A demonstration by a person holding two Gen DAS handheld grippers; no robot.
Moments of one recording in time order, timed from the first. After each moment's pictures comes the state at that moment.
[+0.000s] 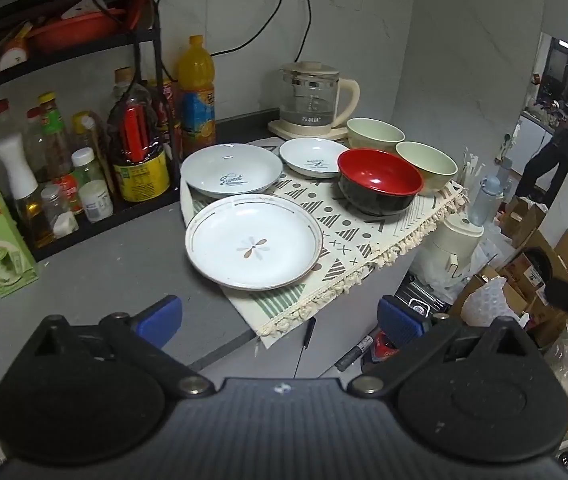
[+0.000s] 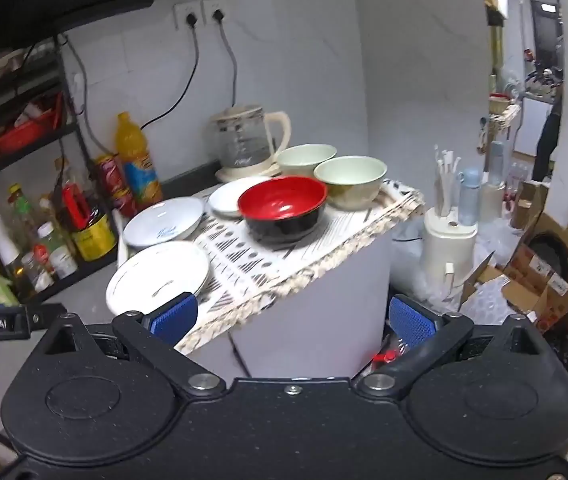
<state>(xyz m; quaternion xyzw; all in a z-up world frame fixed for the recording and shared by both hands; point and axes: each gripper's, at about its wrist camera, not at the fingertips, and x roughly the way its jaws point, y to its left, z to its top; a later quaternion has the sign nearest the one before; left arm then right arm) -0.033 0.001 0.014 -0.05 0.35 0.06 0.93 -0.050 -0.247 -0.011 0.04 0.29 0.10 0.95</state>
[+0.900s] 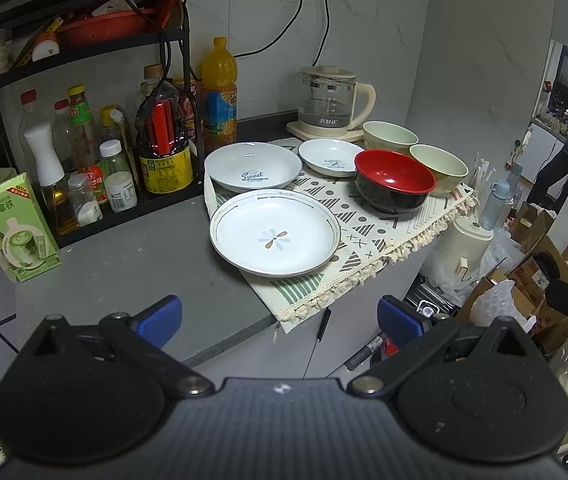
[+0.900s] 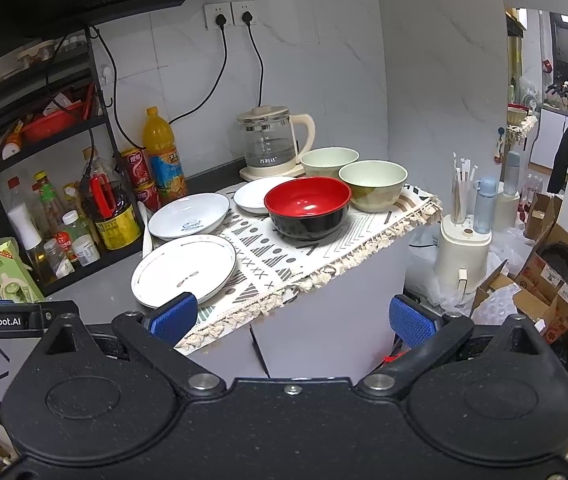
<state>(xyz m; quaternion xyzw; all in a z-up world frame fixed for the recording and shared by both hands) -0.061 0.008 0.017 -0.06 0.35 0.08 0.93 -0.068 -0.234 -0.004 0.03 0.28 0.11 0.95</state>
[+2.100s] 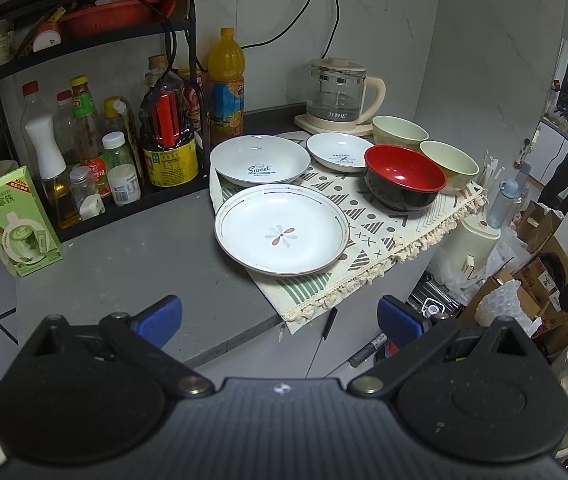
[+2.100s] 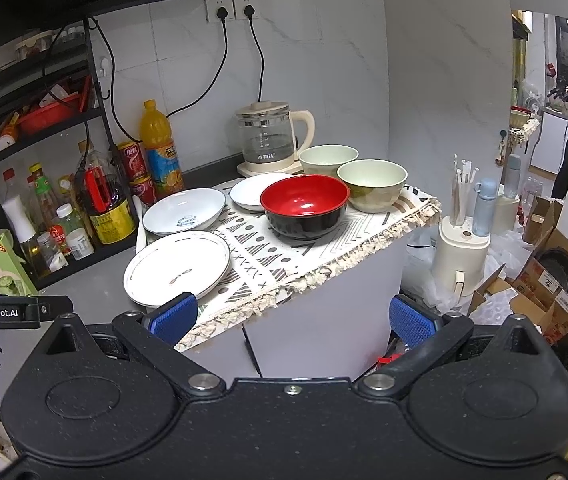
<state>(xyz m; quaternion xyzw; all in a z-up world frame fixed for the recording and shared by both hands) -0.048 0.014 0.011 -0.06 0.36 0.09 0.93 -0.055 -0.234 -0.007 0.02 0.28 0.12 0.95</state>
